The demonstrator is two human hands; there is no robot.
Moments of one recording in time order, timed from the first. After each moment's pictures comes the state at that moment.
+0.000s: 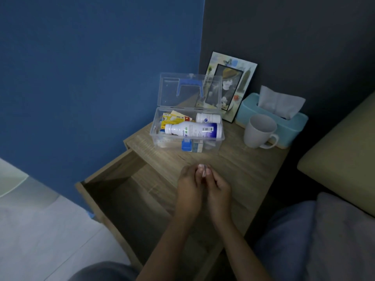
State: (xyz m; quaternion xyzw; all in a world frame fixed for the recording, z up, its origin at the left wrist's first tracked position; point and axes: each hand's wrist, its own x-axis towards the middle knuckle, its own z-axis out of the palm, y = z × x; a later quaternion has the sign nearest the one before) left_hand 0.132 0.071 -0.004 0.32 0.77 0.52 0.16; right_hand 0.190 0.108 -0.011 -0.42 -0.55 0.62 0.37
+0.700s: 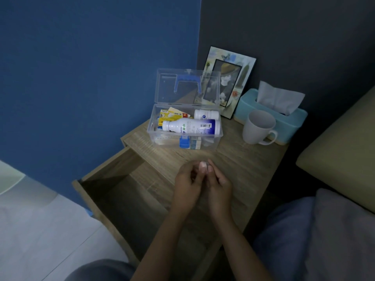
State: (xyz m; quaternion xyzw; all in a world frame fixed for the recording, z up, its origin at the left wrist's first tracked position) left_hand 0.125 0.072 -0.015 0.33 0.72 0.57 0.21; right_hand 0.194 0.111 -0.012 -0.43 -0.49 0.66 0.38
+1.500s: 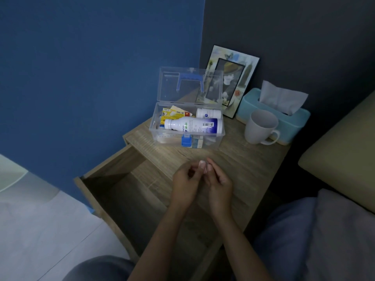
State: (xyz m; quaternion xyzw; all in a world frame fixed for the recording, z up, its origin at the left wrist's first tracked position) left_hand 0.118 0.070 -0.015 0.28 0.71 0.59 0.25; right_hand 0.191 0.111 -0.014 -0.41 -0.51 0.65 0.39
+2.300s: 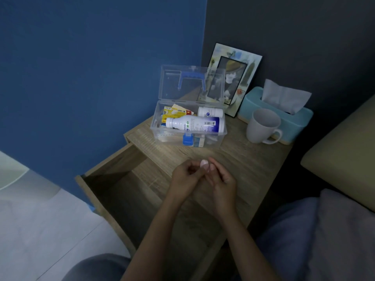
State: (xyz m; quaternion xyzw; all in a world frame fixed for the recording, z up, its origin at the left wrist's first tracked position) left_hand 0.102 0.072 -0.017 0.26 0.71 0.56 0.34; right_hand 0.196 0.120 -0.021 -0.38 -0.51 0.68 0.37
